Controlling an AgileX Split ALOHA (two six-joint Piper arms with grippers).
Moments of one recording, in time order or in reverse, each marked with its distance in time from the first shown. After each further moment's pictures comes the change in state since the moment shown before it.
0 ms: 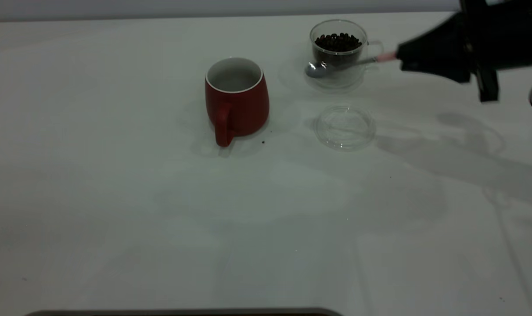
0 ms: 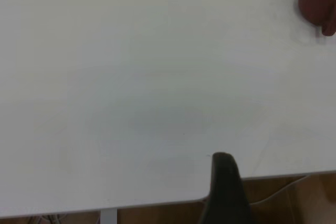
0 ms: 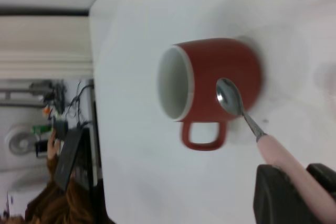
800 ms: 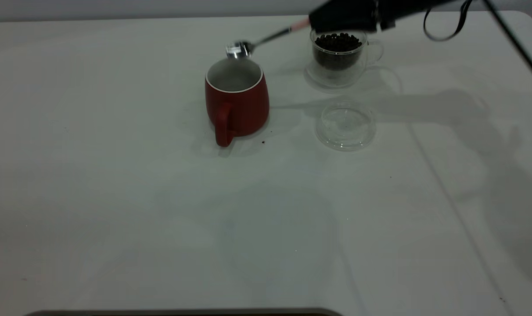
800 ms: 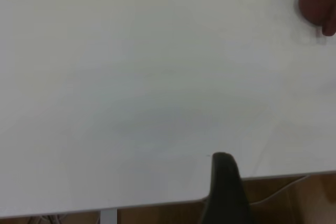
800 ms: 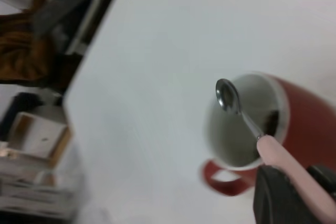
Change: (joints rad) left arm 0.000 0.000 0.000 0.000 0.000 0.000; right arm 0.212 0.250 -0.753 -0.365 0.150 0.044
